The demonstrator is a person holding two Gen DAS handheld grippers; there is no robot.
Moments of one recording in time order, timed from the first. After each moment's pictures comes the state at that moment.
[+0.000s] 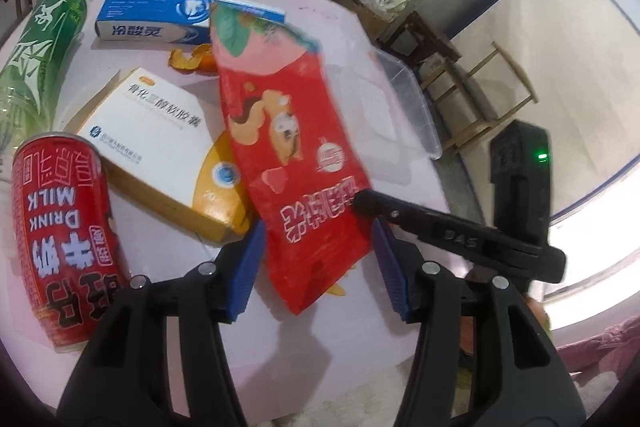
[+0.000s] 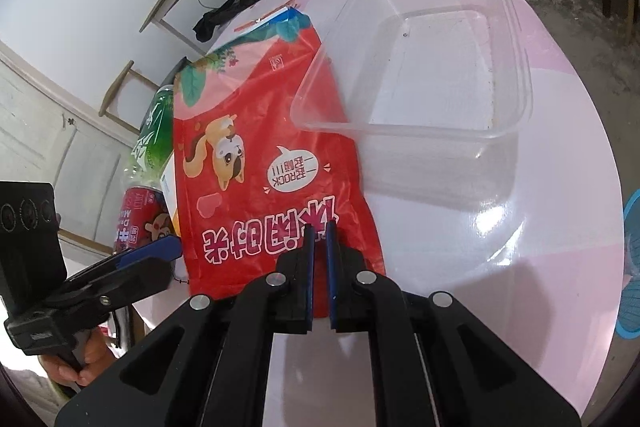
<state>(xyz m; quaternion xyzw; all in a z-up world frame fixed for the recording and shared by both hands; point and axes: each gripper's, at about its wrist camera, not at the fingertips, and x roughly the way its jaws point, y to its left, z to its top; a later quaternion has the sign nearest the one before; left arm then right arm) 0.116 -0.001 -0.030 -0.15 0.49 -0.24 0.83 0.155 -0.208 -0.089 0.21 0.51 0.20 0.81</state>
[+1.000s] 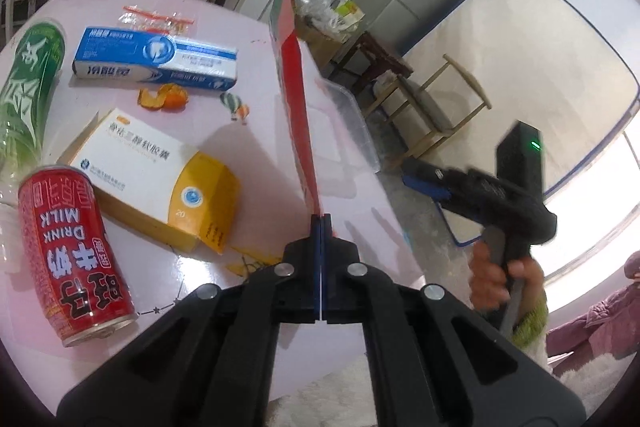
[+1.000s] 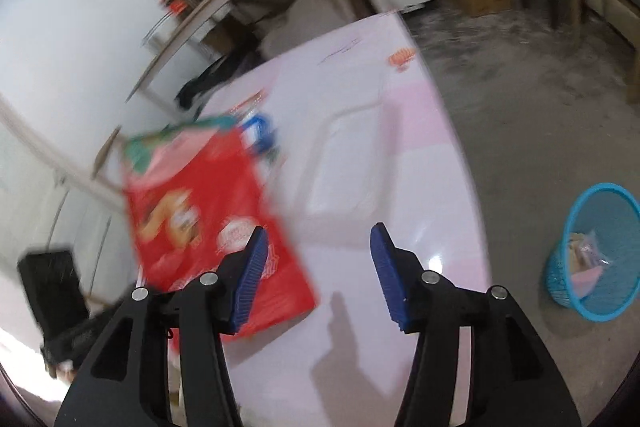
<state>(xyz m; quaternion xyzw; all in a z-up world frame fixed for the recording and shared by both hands) 0.098 0.002 0.005 -0.16 0.43 -0.31 0.83 0.135 -0.301 -0.024 0.27 0.43 0.10 0.85</state>
